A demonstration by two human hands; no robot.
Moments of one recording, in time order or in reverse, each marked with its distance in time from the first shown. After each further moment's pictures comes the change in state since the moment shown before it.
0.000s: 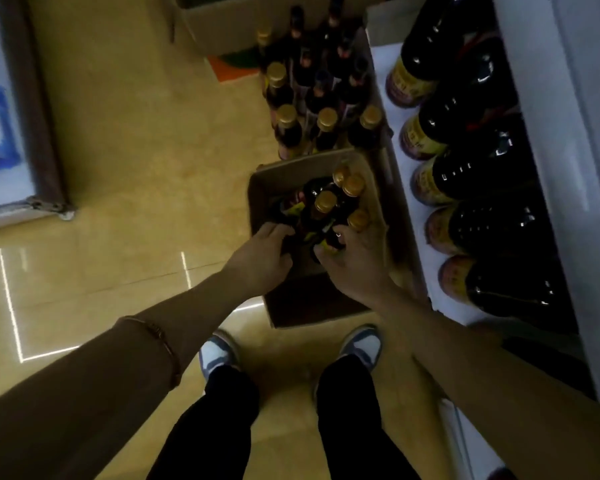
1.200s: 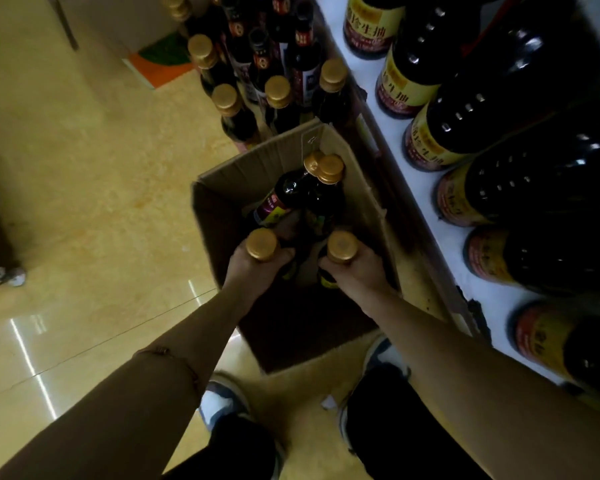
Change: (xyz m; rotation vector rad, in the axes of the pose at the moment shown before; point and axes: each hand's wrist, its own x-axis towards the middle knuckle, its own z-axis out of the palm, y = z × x) left_hand 0.096 -0.040 0.087 -0.696 0.165 -0.322; right_hand 0.070 0.091 0.049 0.506 0.278 0.277
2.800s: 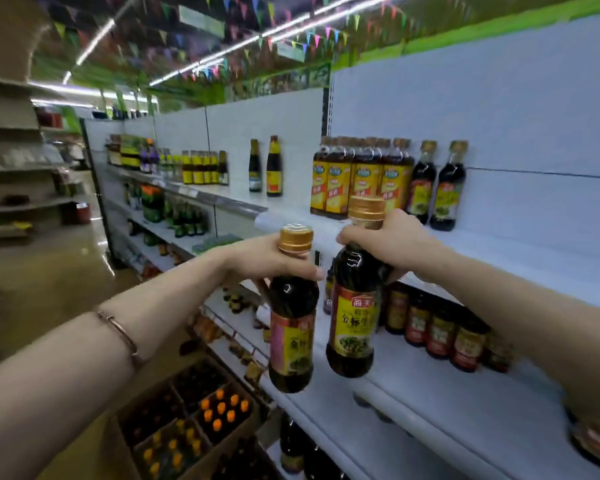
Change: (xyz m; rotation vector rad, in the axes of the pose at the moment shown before) left_hand -0.671 0.595 -0.348 0.702 -0.483 1.278; right_hand -0.750 -0.538 -0.311 -0.170 0.724 -0.775
